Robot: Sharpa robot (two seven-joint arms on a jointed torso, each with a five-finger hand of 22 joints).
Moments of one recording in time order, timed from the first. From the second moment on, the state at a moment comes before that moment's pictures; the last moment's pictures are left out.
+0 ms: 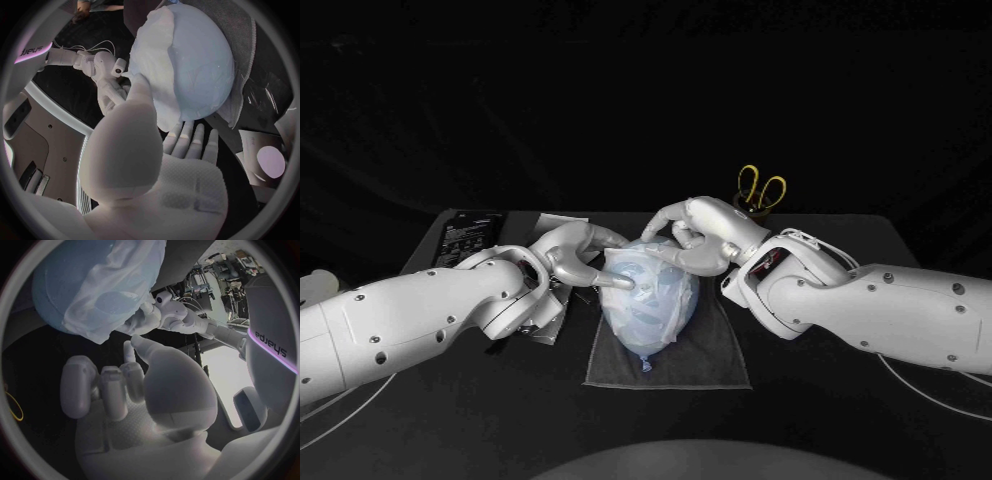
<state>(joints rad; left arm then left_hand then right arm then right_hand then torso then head) 1.15 -0.83 -0.11 1.52 -0.79 -0.27 0.12 1.54 -0.27 -0.12 0.30 0.06 0.67 0.18 0.14 0.28 0.63 0.19 0.22 0.06 0.35 0.18 0.26 0.05 0.07 0.29 0.30 0.04 0.21 1.21 -0.79 -0.16 1.70 -1.29 -0.65 0.07 1.29 -0.12 0.47 0.05 0.05 0.90 0.12 0.49 0.20 1.45 0.04 1.43 1.31 1.47 -0.03 1.57 1.31 0.05 1.47 0.07 1.31 1.31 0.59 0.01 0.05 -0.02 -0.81</state>
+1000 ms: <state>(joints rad) 1.15 -0.82 -0.11 1.53 -0.79 -0.27 0.12 1.54 -0.27 -0.12 0.30 0.06 0.67 0.19 0.14 0.28 0.63 0.19 0.22 0.06 0.35 0.18 0.26 0.05 0.07 0.29 0.30 0.04 0.21 1.21 -0.77 -0.16 1.68 -1.41 -0.55 -0.11 1.25 -0.13 0.44 0.09 0.05 0.92 0.13 0.46 0.18 1.45 0.05 1.44 1.31 1.46 -0.02 1.56 1.31 0.05 1.46 0.08 1.33 1.31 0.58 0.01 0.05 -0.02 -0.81</state>
